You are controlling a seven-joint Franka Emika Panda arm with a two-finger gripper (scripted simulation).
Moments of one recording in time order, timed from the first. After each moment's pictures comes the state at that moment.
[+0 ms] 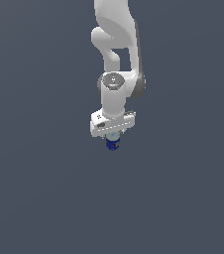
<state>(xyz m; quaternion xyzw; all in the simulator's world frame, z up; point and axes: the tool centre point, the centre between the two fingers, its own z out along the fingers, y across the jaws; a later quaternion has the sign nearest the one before) -0.056 0.005 0.101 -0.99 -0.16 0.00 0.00</state>
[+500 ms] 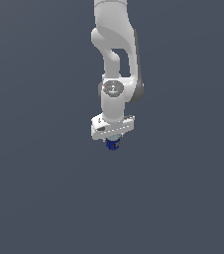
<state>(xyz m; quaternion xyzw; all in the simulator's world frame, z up) -0.056 0.004 0.075 -0.99 -0.16 0.00 0.00</state>
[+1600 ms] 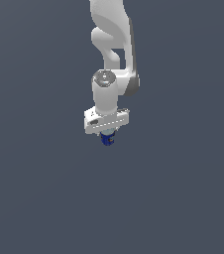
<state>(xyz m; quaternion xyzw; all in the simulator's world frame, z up) -0.069 -0.023 0.104 -0.99 -0.16 0.00 0.00</state>
